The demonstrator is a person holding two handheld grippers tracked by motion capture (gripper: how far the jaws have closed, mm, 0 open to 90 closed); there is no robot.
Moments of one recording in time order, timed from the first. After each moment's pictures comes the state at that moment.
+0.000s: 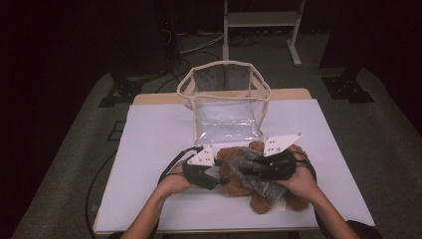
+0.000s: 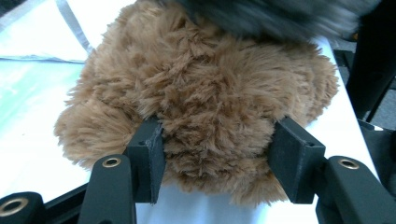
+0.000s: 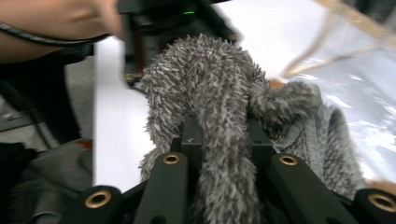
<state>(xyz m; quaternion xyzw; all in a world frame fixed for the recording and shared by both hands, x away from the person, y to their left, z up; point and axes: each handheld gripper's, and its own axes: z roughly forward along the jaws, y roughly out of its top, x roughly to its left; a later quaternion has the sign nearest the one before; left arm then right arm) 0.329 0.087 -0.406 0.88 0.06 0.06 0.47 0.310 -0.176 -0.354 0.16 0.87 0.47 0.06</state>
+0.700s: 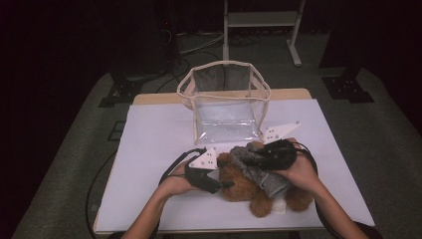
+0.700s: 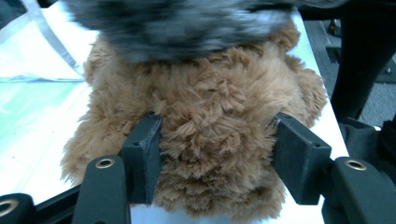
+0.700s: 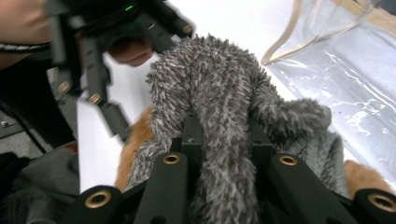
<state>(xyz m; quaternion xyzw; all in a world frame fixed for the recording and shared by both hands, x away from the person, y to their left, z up) 0.317 0.080 -0.397 0.88 0.02 0.07 0.47 0.332 -0.174 -0.348 0.20 0.87 0.45 0.05</state>
